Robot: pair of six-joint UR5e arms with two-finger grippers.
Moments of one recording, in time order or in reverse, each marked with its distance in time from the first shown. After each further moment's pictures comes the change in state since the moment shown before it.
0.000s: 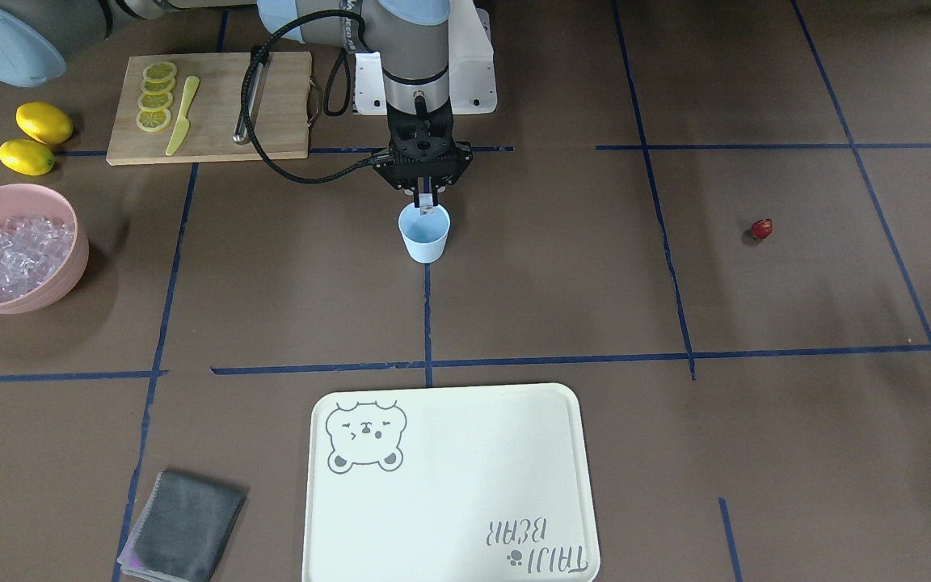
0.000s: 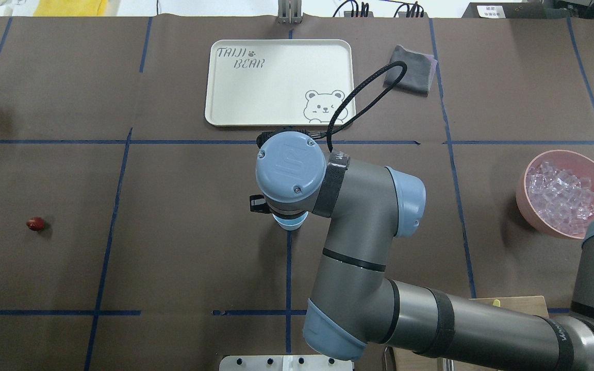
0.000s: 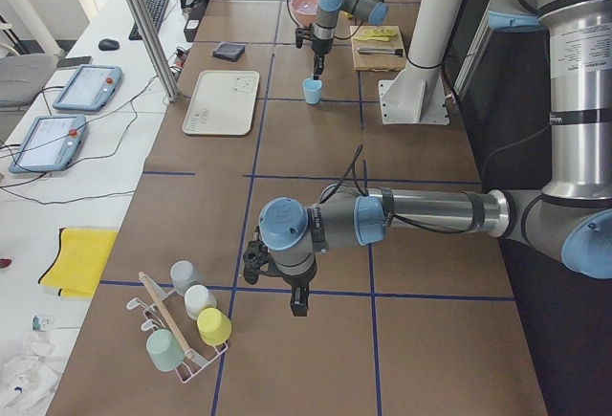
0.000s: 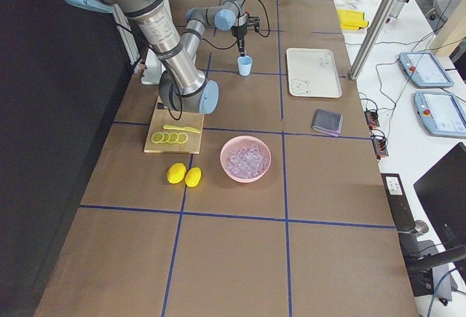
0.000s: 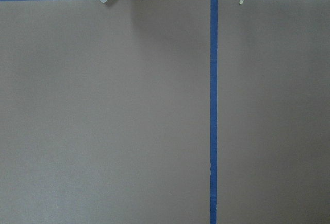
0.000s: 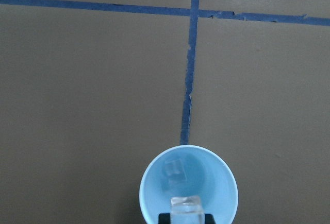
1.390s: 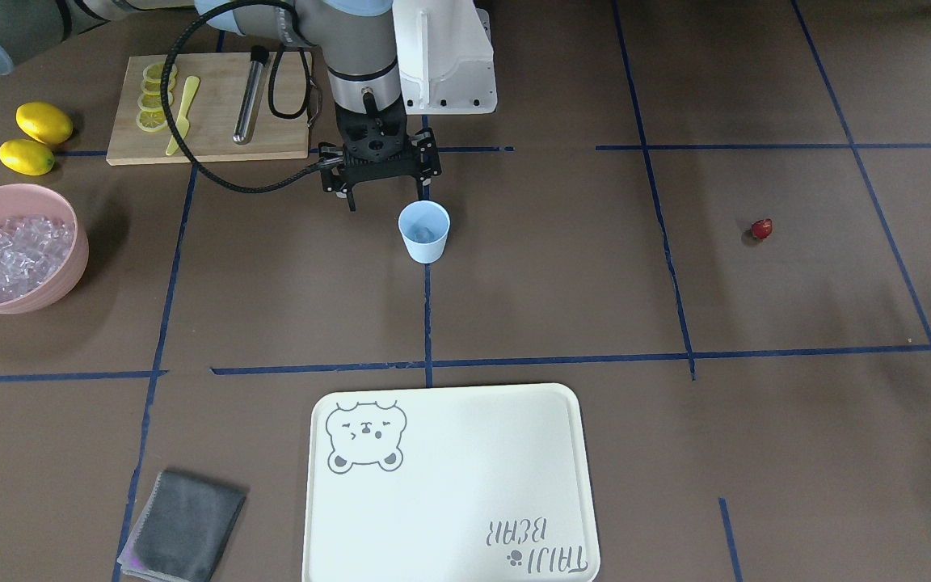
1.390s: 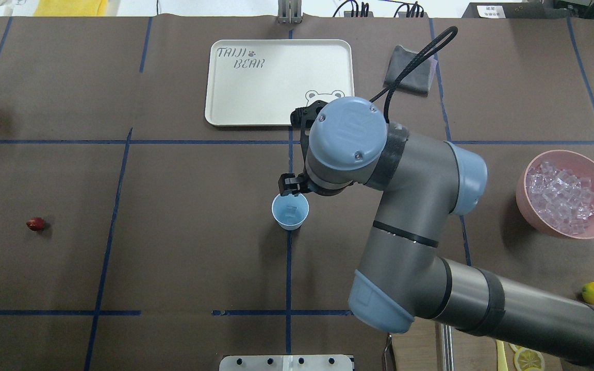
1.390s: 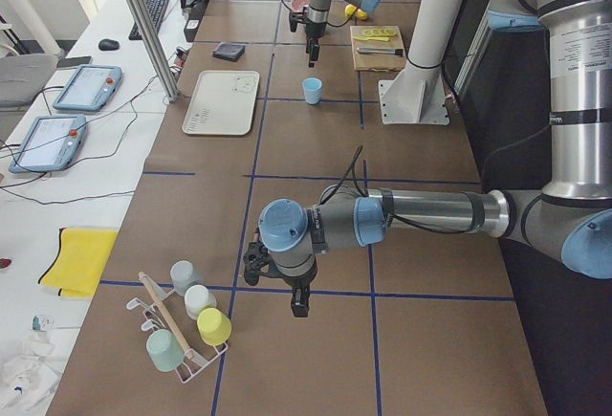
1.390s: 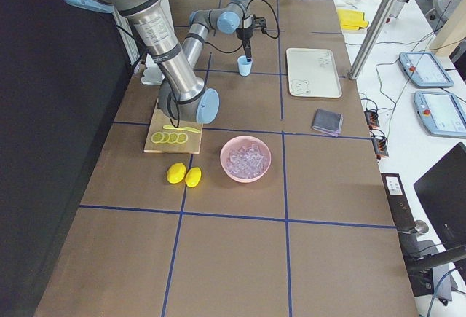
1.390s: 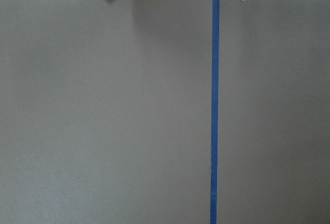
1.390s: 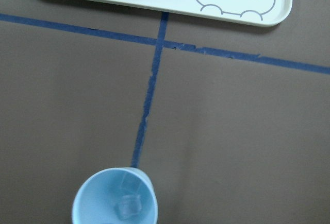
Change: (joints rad) left arm 0.000 0.000 0.004 0.002 -0.001 0.000; right arm 0.120 -0.112 0.125 -0.014 0.079 -0.225
